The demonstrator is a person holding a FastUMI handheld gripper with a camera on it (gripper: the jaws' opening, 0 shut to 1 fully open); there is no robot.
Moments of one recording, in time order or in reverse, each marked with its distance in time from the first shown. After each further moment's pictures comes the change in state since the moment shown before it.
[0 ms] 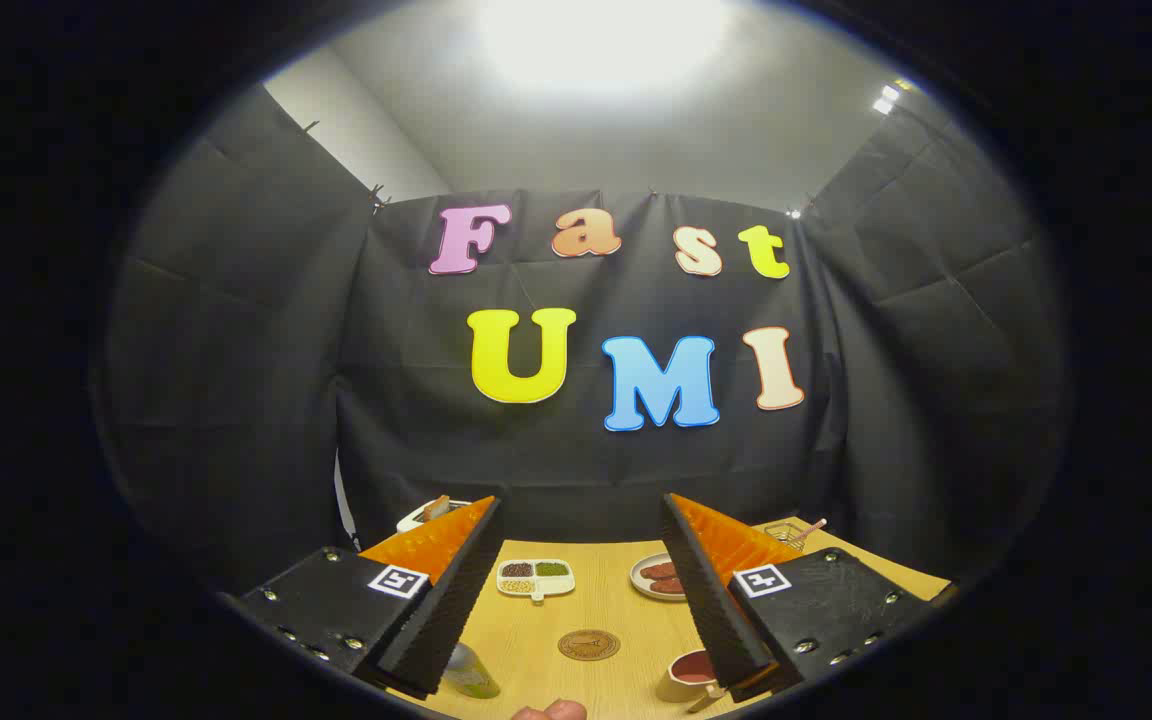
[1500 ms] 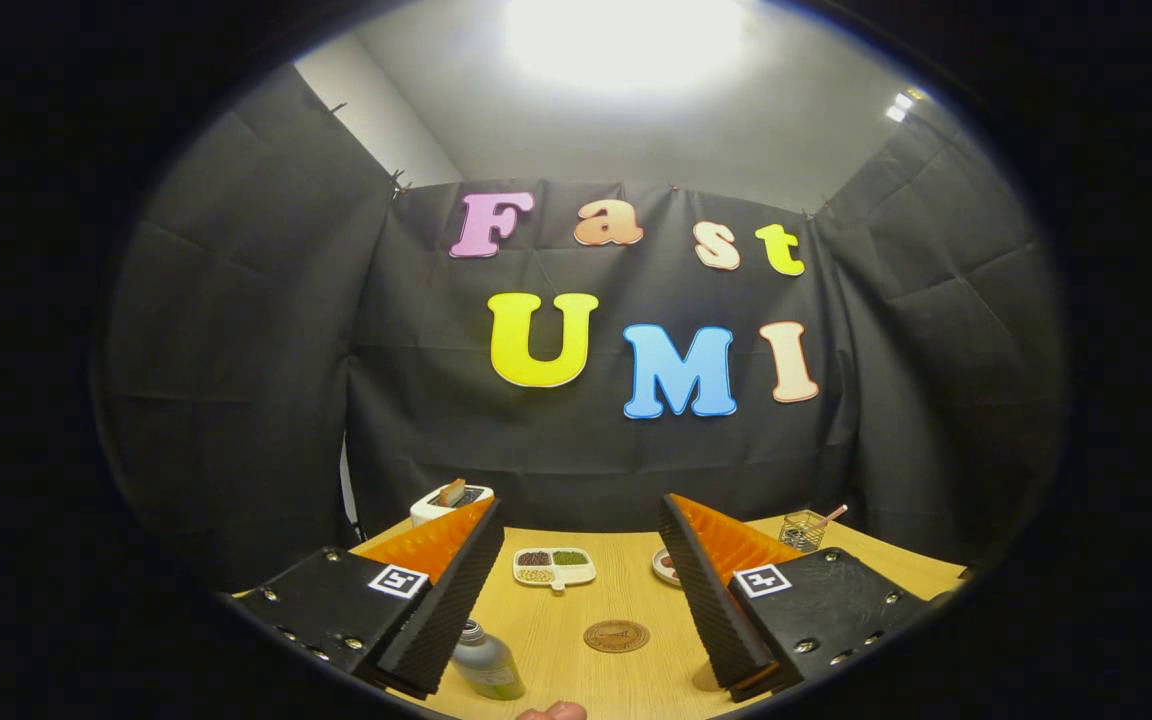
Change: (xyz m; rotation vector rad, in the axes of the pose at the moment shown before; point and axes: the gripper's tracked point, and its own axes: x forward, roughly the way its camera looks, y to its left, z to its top) arm 0.004 0.054 -0.050 -0.039 0.008 0.000
